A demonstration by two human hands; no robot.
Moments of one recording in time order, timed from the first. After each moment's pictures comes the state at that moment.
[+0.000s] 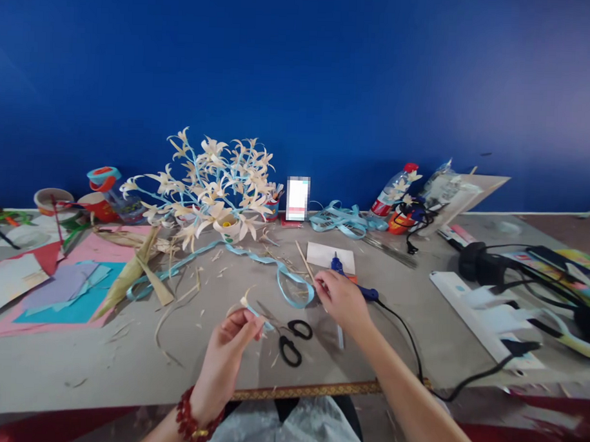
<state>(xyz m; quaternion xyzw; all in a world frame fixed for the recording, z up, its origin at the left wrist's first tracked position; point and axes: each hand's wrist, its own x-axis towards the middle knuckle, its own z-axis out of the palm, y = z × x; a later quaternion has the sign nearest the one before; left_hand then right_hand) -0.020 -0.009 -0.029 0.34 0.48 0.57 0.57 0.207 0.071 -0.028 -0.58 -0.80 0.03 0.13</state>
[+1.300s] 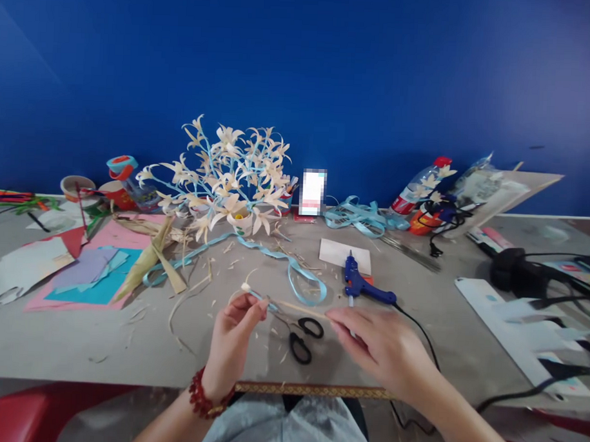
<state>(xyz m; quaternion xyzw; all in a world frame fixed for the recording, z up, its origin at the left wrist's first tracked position) -0.024 0.003 -0.029 0.36 0.50 0.61 0.50 0.219 0.014 0.020 -0.42 -0.88 0.05 0.20</state>
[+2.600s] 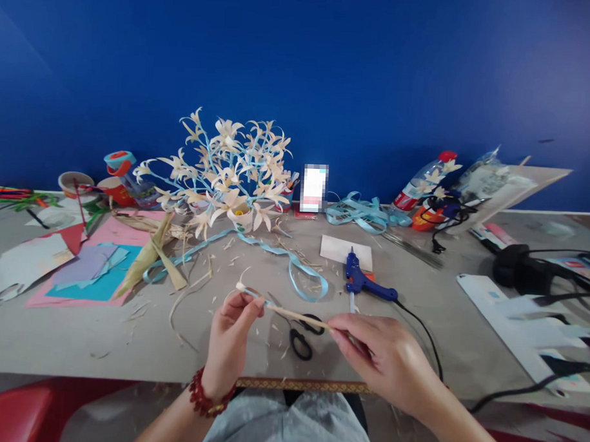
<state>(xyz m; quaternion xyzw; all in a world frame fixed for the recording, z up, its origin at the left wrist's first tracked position) -0.025 -0.002 -0.033 0.33 0.46 0.65 0.51 0.213 0.002 0.027 -0.41 -0.86 0.16 0.24</state>
